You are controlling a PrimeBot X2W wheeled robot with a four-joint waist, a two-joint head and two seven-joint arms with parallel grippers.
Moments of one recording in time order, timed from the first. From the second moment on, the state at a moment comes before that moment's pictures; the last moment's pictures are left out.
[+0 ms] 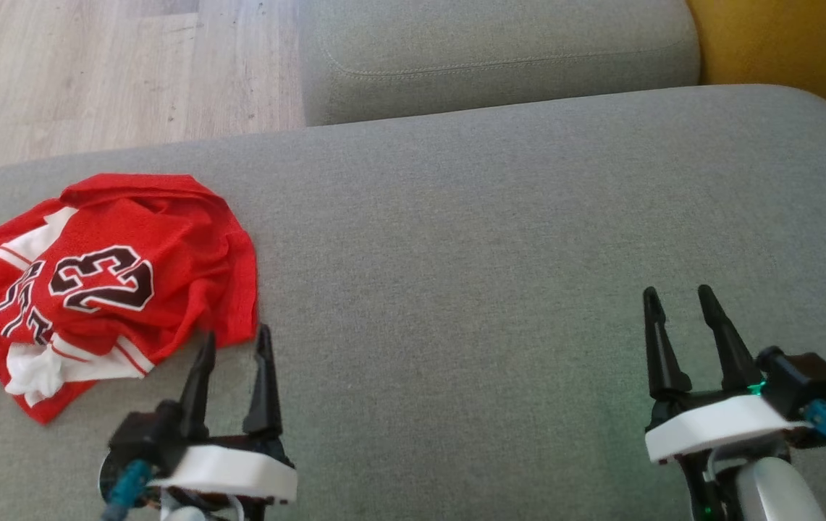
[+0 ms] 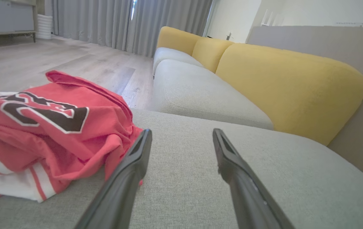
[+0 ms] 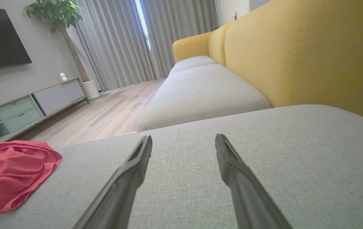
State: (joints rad) left arm 0.00 0.10 -0.26 0.13 -0.44 0.03 -0.15; right arm -0.01 -0.04 0.05 0.18 0.24 0.13 -0.15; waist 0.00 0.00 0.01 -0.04
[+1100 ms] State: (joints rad) left arm 0.03 0.06 -0.23 0.13 -0.18 -0.02 -0.25; right arm -0.01 -0.04 0.10 0.20 0.16 0.13 -0.24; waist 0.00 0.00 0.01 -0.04
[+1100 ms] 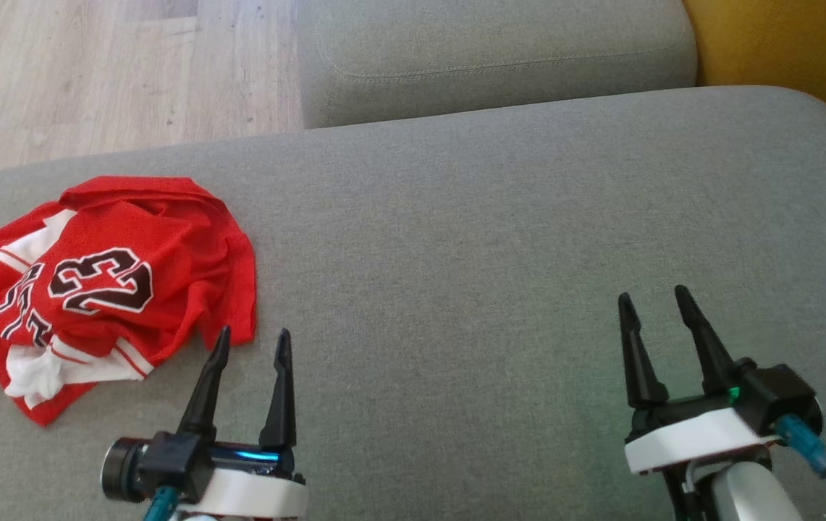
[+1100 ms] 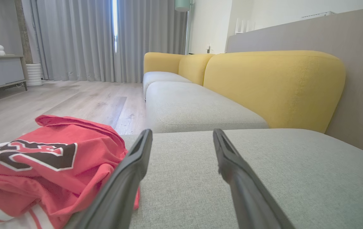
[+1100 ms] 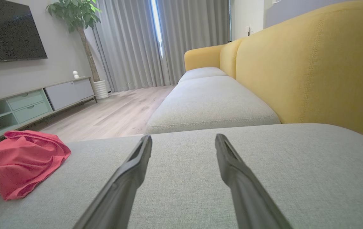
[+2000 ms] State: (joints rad) left arm 0.03 0.05 -0.21 0.14 -0.19 -0.02 -0.25; right arm -0.01 -0.04 0.14 0.24 0.19 0.13 -0.25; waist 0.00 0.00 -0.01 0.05
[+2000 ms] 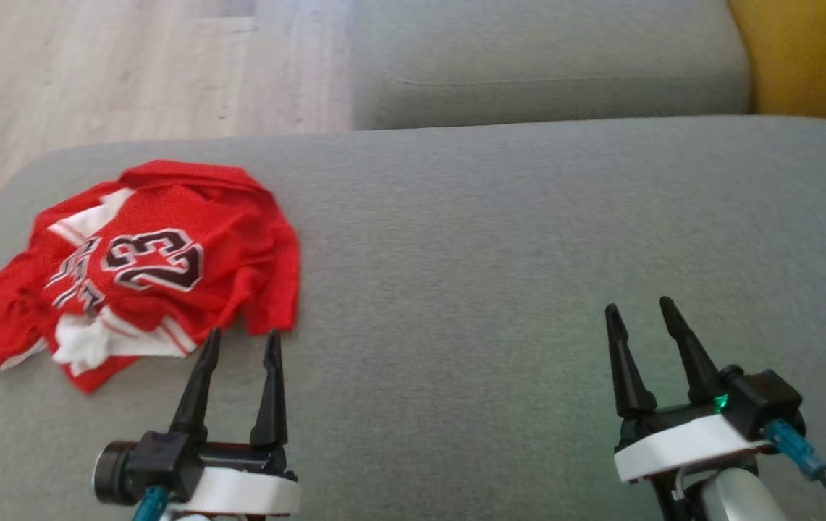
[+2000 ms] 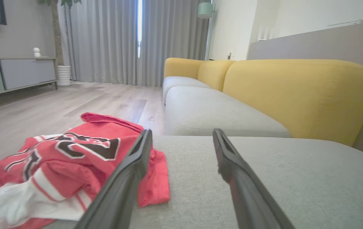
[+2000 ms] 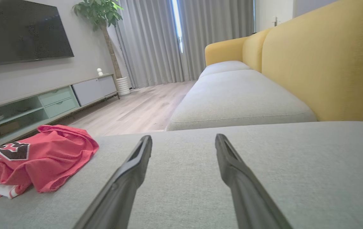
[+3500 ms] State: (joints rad) left arm 0.09 0.05 -0.08 0.16 -0.13 -0.06 -0.25; right arm 0.01 -0.04 0.28 0.26 0.28 0.13 -0.25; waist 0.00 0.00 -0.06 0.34
